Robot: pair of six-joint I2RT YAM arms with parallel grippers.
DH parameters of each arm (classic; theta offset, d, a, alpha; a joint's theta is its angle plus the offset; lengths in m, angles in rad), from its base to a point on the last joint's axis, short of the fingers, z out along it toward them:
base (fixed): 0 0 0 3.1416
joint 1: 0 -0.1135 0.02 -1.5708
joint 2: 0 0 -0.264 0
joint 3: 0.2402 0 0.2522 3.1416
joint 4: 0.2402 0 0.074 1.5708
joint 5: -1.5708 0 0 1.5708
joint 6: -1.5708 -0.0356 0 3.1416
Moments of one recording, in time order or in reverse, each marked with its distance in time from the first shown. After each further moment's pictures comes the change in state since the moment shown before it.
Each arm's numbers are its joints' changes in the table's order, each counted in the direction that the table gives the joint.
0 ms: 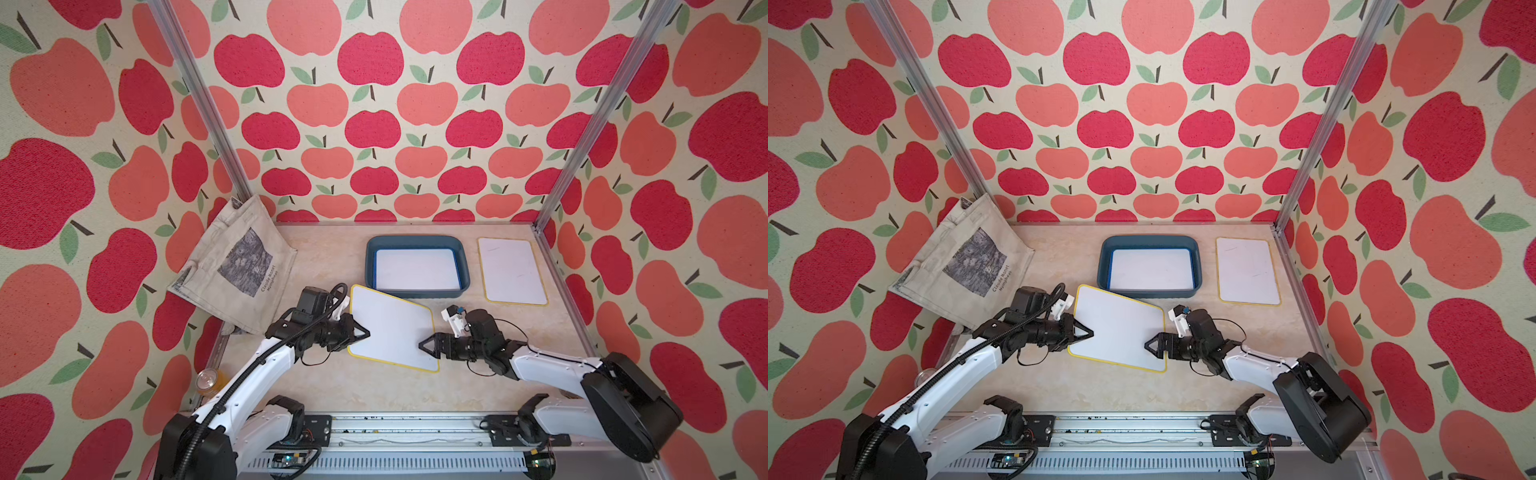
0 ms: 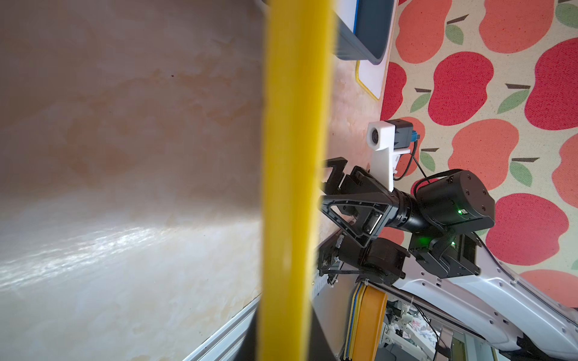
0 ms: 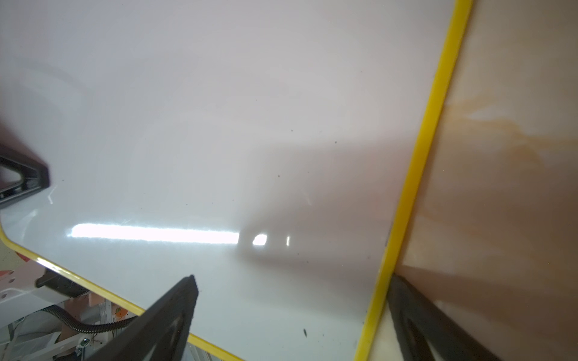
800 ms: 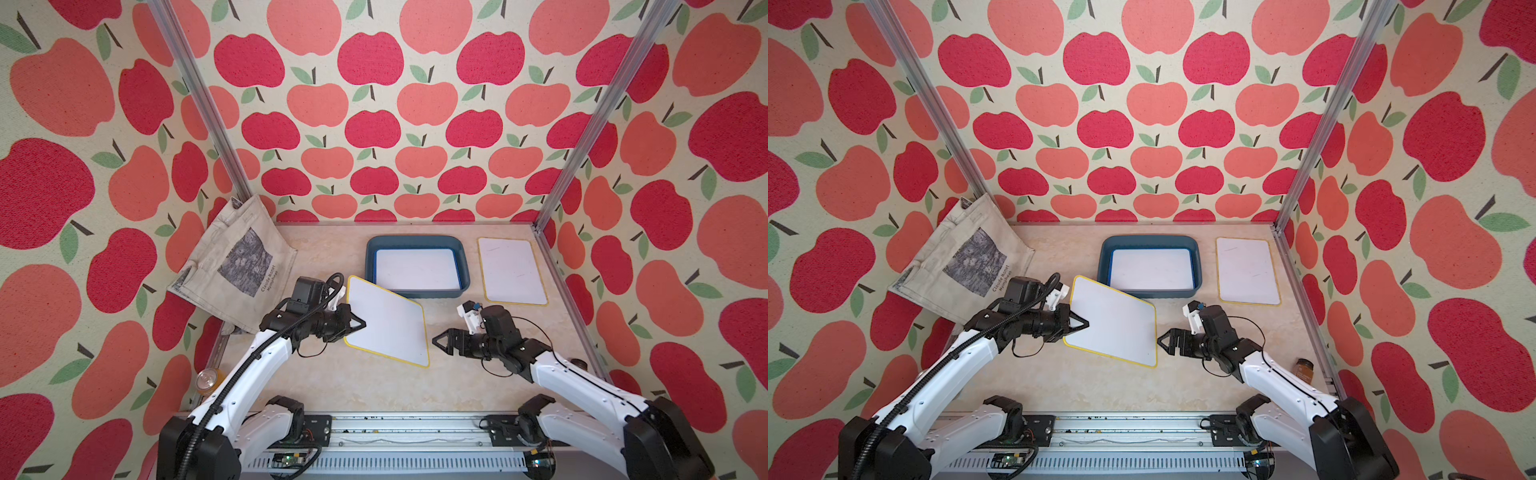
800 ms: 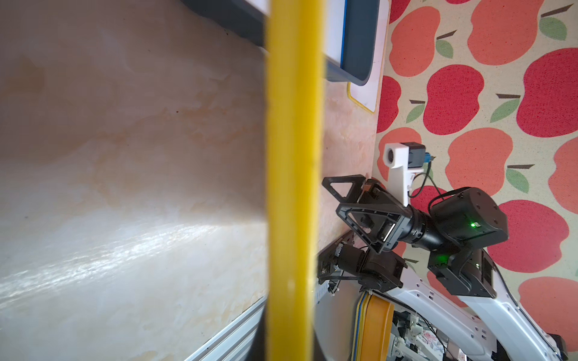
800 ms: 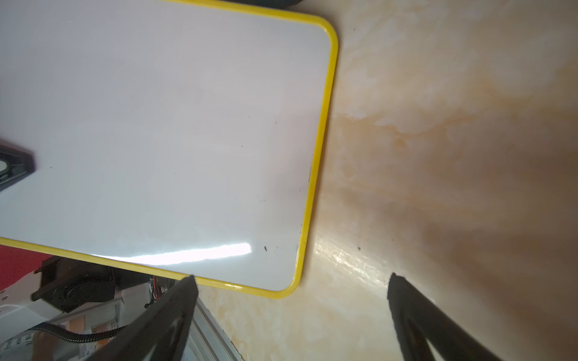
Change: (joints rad) left arm -0.043 -0.019 0.143 0.139 0.018 -0.076; right arm 0.105 0.310 0.076 0.423 -0.083 0.084
